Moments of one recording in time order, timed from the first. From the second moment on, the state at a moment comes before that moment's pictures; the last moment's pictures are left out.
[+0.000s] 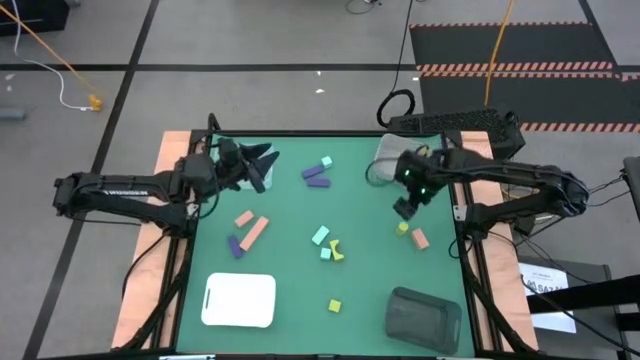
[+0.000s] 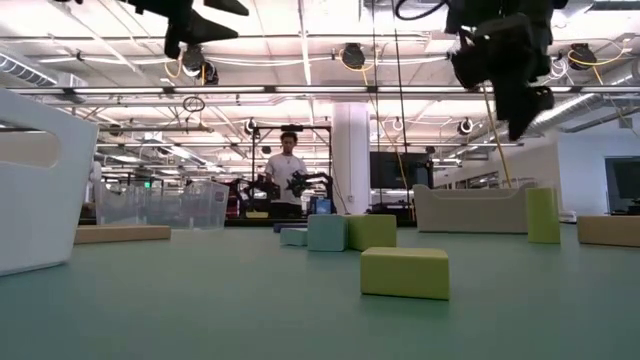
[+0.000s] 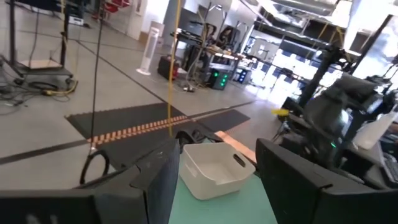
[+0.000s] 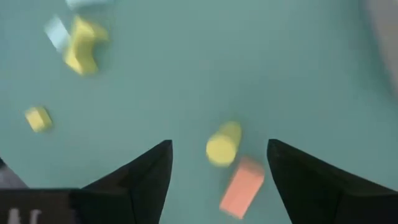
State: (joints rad) left arm 0.10 0.91 0.70 0.21 -0.49 -0.35; right arm -0.28 1.16 0.96 -1.12 -0.22 0.53
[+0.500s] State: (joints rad) left arm 0.16 0.93 0.70 0.21 -0.49 -0.36; right arm -0.13 1.31 0.85 -1.07 -0.13 0.78
